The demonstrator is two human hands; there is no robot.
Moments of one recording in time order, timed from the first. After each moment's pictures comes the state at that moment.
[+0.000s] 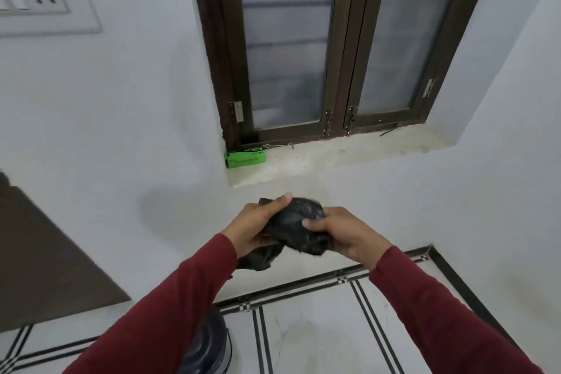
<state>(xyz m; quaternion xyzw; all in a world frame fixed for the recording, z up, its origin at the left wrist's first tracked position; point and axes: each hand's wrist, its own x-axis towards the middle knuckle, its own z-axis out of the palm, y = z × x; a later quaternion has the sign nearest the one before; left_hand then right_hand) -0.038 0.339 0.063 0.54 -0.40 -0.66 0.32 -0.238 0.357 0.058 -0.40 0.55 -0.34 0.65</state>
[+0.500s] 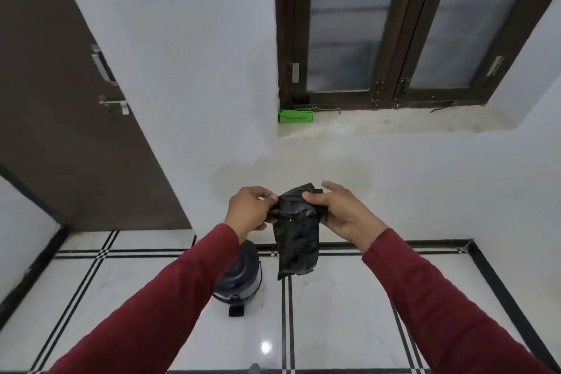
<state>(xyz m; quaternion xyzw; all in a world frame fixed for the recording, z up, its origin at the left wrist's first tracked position) 0.012 0.524 0.055 0.73 -0.43 -0.40 0.35 -0.178 0.486 0.058 -0.31 0.49 -0.38 0.72</state>
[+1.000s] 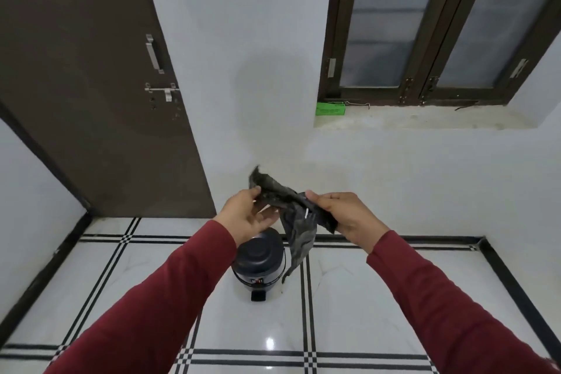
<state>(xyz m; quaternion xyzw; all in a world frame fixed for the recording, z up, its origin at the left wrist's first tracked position) 0.132 0.618 0.053 0.55 -0.07 -0.65 0.52 -0.072 0.577 0.041 -0.44 0.56 -0.33 0.62</state>
